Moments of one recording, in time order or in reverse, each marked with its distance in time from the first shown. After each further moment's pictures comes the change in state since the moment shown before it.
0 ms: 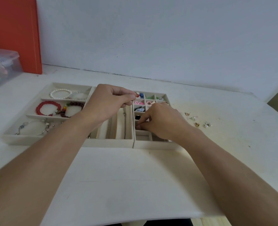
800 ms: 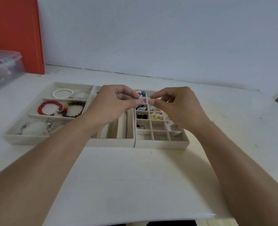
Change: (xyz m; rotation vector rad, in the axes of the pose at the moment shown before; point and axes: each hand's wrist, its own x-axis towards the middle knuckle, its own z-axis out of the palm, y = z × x) left_hand -0.007 0.000 0.006 0.031 -0.041 0.018; right_hand -0.005 0.025 -0.022 0.607 0.314 0.076
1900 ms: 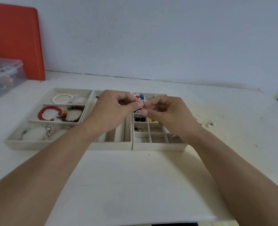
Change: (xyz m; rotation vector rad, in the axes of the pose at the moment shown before) left_hand -0.010 0.010 0.010 0.162 0.001 0.126; right_hand -0.011 0.010 0.012 0.335 -0.140 0.034
